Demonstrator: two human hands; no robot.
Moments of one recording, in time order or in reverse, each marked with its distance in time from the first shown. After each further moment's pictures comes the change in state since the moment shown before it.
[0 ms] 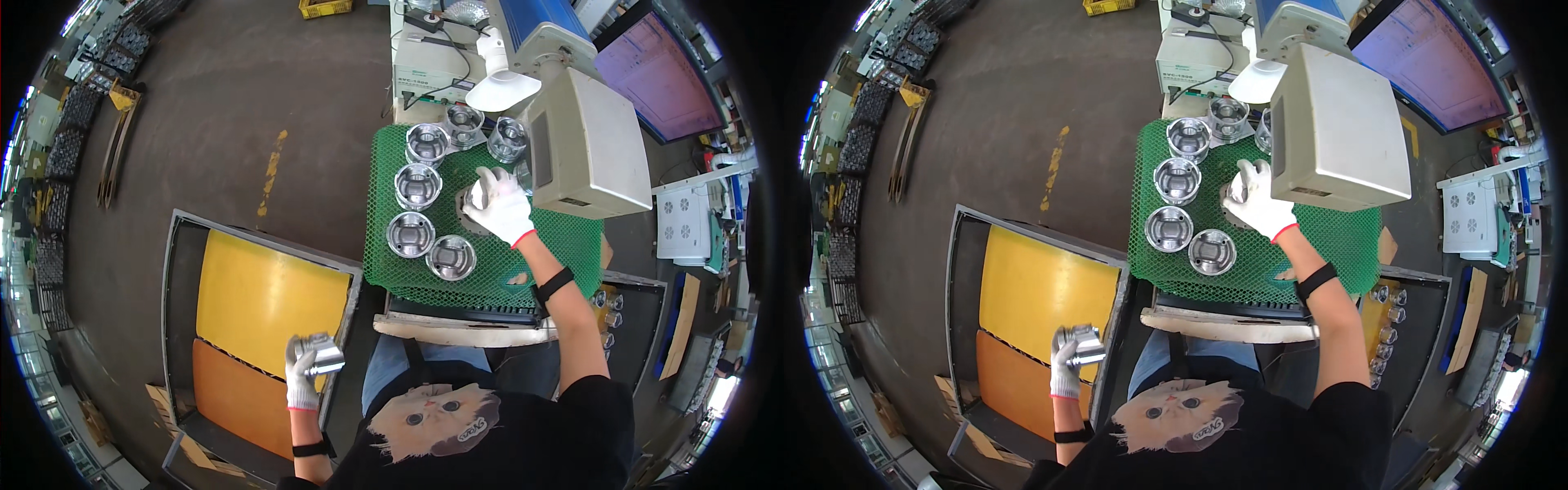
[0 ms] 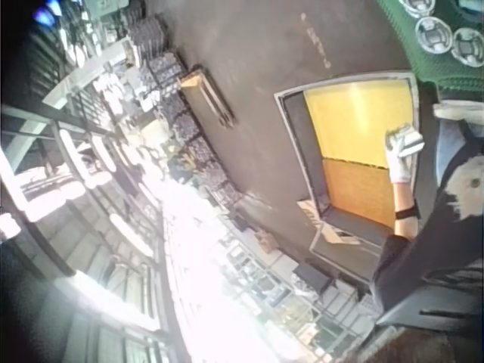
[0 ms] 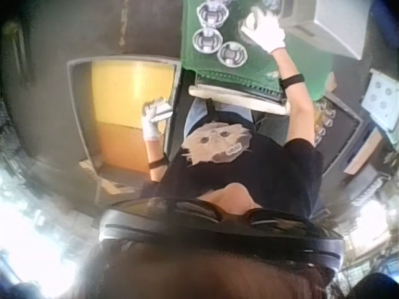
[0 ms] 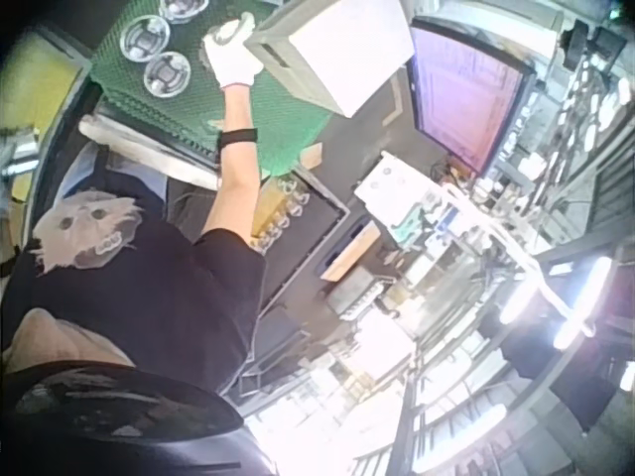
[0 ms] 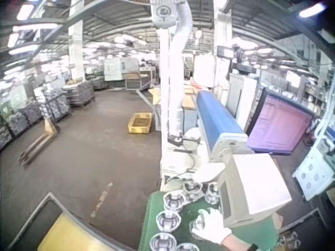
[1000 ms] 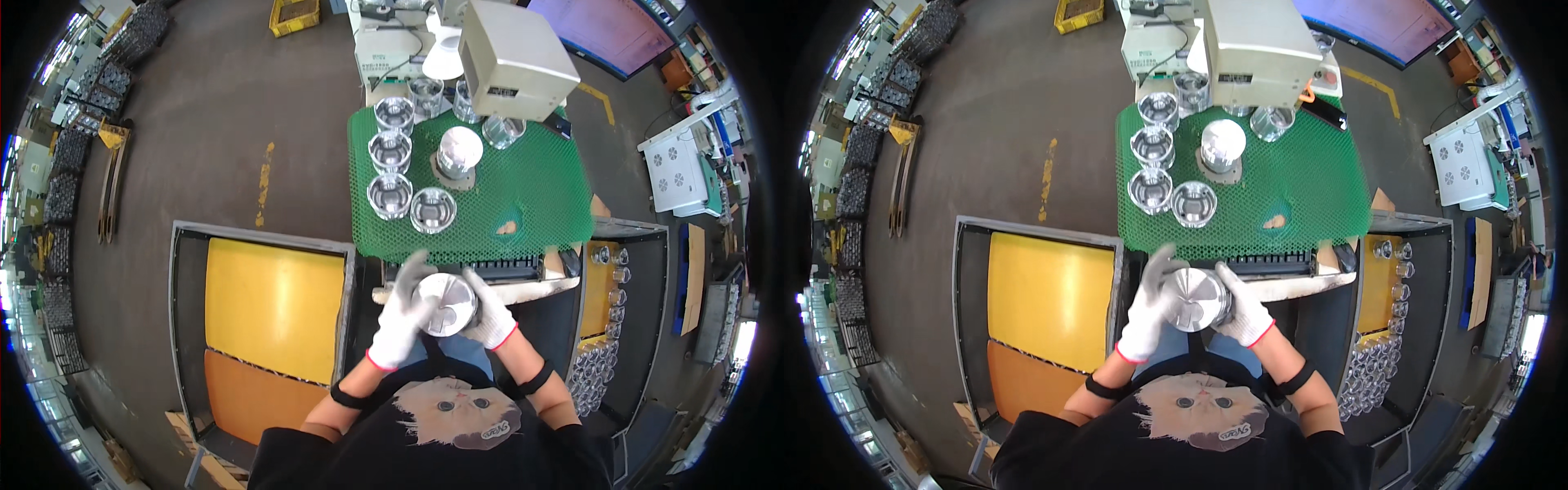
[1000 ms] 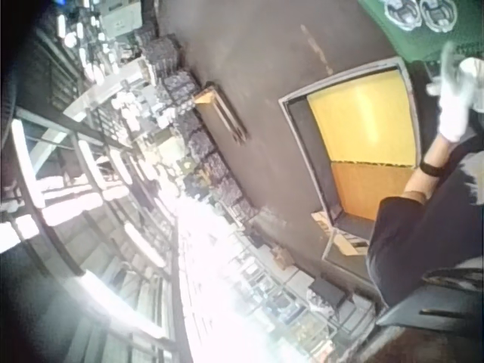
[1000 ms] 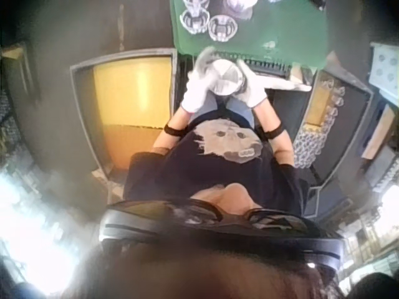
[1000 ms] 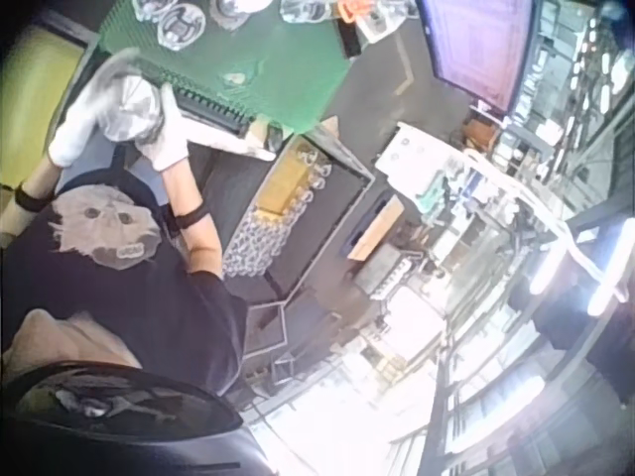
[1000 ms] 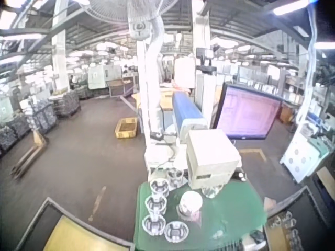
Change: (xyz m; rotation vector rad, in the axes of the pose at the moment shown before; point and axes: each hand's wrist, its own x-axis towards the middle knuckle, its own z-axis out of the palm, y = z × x) left_hand -0.078 -0.019 0.158 0.433 -0.900 0.250; right_hand -0.228 -0.131 -0.077 2.293 -0.430 1.247
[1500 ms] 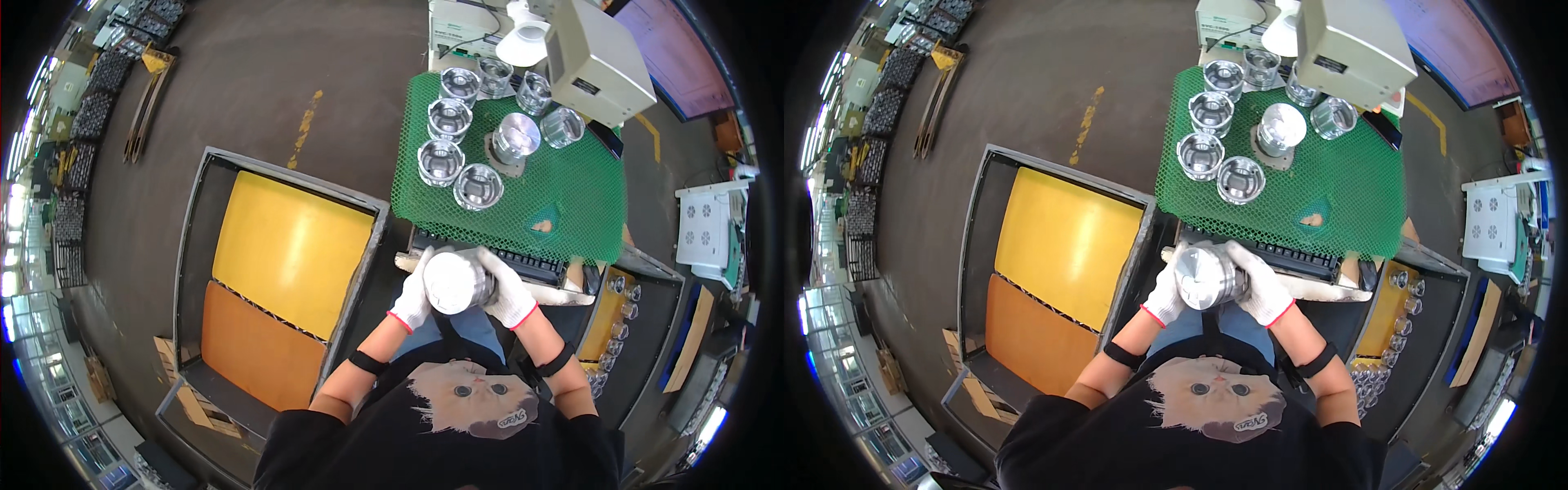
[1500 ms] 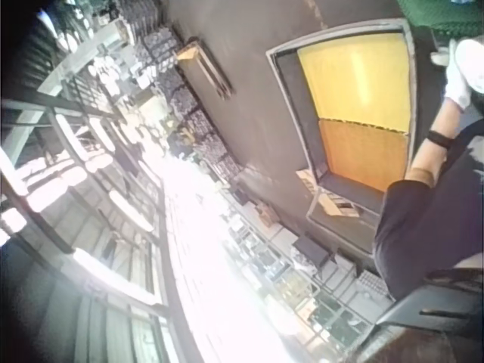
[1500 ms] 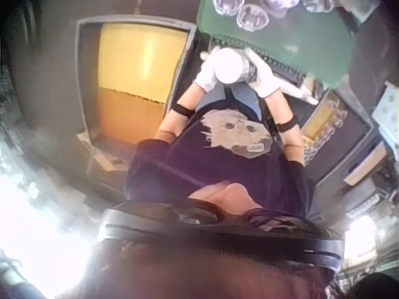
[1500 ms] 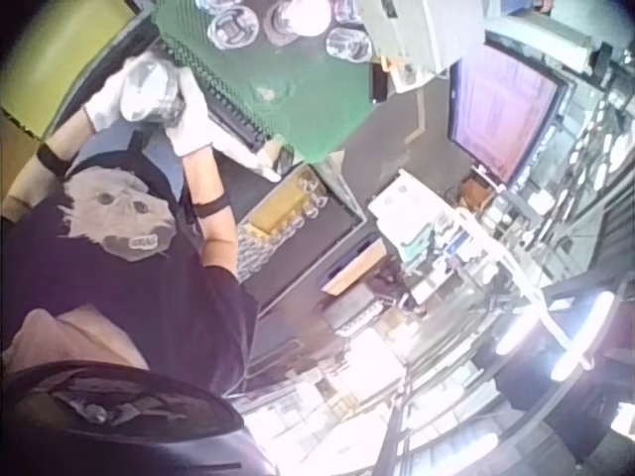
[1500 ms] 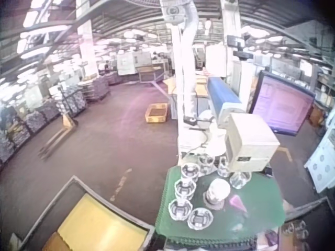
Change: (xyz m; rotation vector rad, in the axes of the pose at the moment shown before) left_hand 0.003 -0.091 -0.015 -0.686 0.330 -0.418; right_hand 0.017 -0.012 0.012 -0.288 0.000 0.104
